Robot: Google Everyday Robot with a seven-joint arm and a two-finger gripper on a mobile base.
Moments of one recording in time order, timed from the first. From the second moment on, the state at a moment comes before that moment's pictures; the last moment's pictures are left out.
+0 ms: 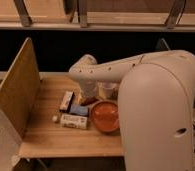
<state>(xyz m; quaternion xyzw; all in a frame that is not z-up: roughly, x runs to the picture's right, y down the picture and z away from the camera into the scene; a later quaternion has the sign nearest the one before) -0.022 0.071 0.795 -0.19 0.24 0.63 0.71</state>
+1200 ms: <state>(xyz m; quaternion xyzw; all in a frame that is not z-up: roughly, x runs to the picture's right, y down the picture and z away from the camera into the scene) -0.073 0.064 0.810 -0.24 0.19 0.58 0.76</state>
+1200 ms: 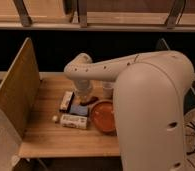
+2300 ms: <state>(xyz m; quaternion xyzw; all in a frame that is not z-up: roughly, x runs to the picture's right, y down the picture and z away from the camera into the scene) -0.084 0.123 0.847 -0.31 0.24 0.54 0.75</state>
